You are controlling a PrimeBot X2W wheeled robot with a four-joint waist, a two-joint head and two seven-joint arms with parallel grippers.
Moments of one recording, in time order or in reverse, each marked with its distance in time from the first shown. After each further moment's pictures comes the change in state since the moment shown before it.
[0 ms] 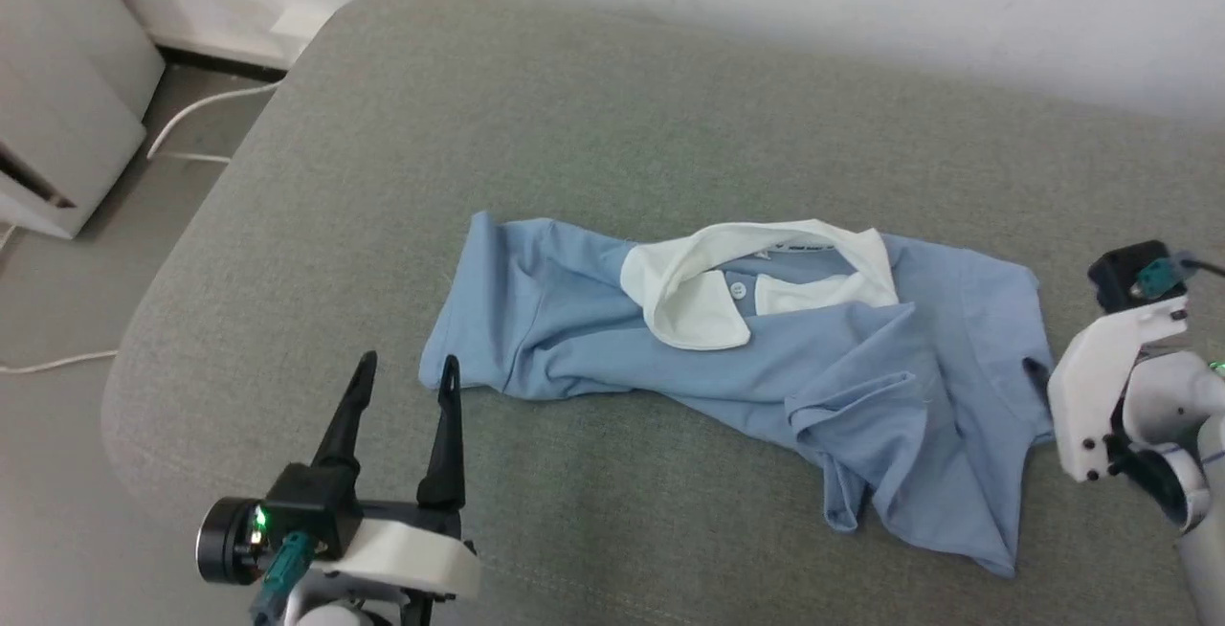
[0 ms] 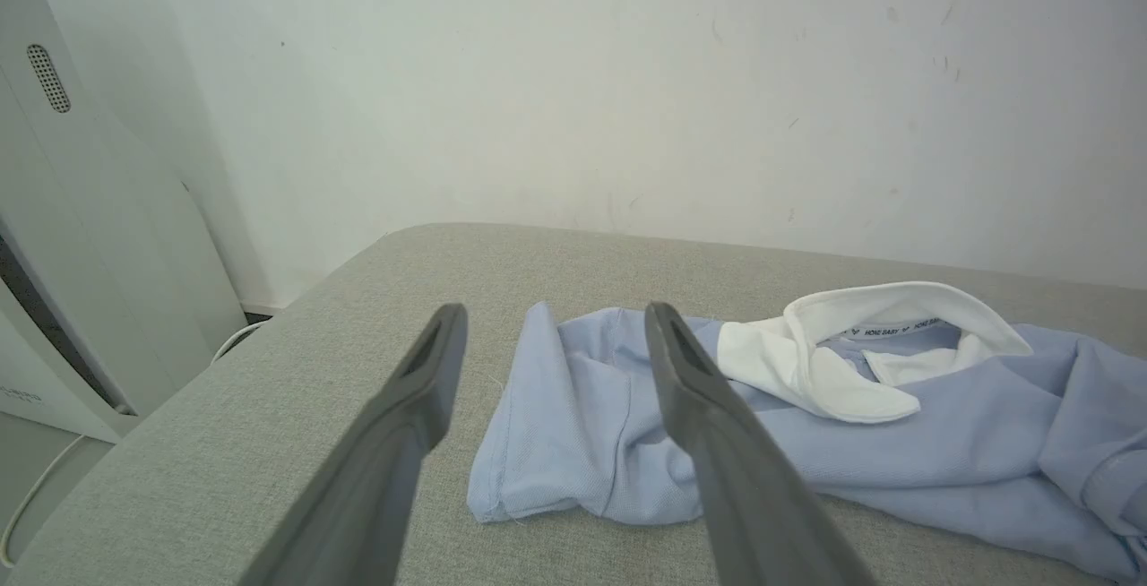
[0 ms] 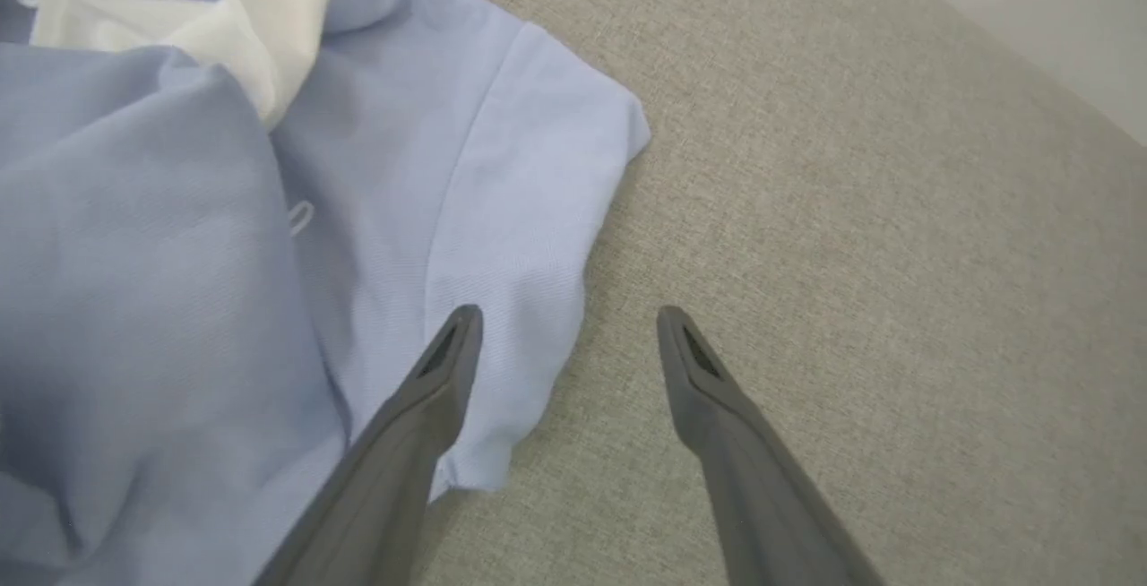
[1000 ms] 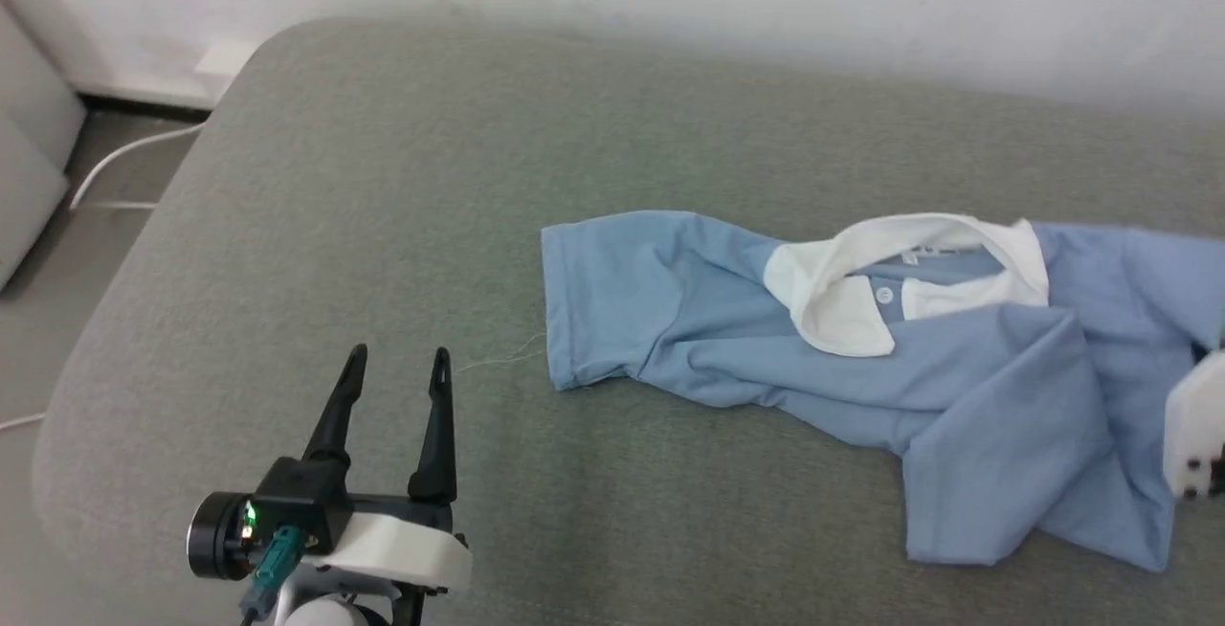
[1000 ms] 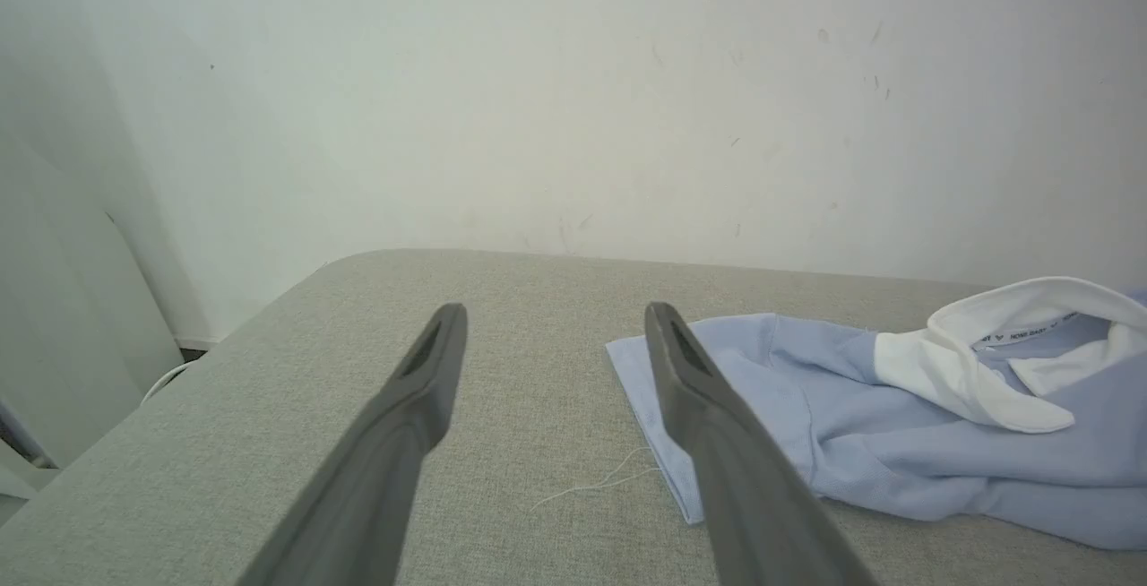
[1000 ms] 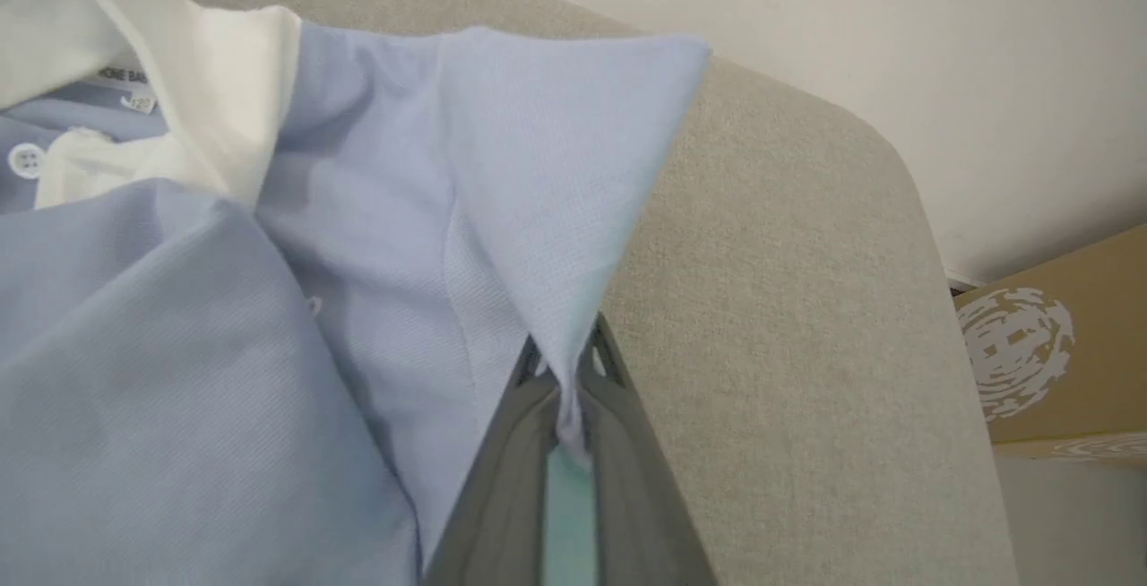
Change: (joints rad) left arm -0.017 -0.008 0.027 0.004 0.012 -0.019 0.000; right arm 0.028 0.023 -0.283 0.113 -0.209 0.001 -0.306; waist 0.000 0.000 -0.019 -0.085
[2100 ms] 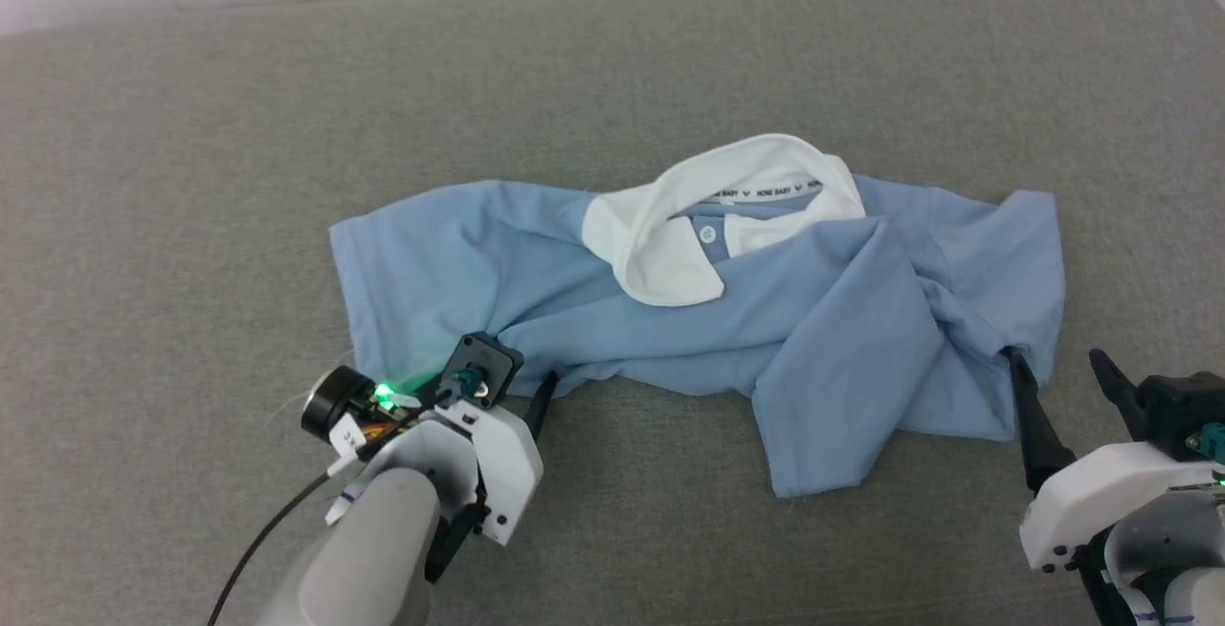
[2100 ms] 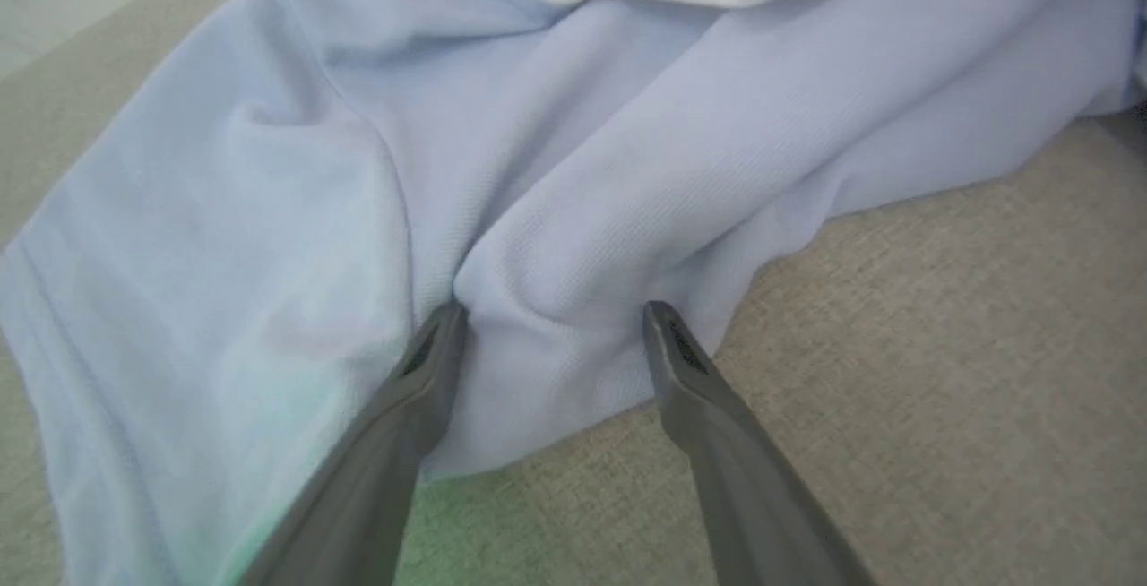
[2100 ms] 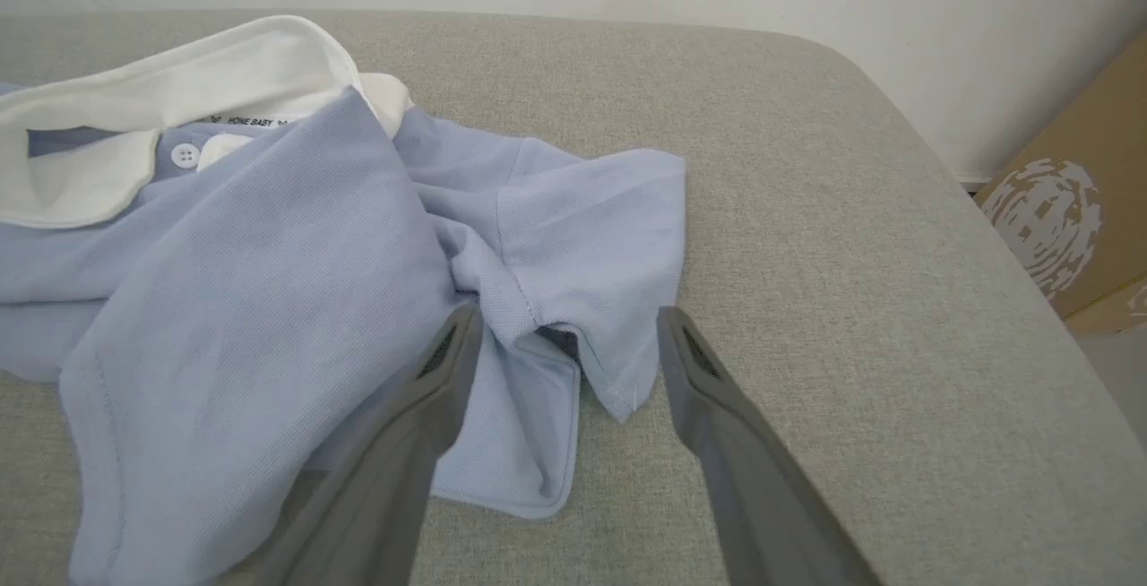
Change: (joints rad) left arm -0.385 0.110 -0.318 0.473 0.058 -0.104 0.353; right arm 0.289 0.272 0.035 -0.422 0.035 0.000 -0.181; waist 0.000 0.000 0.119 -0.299
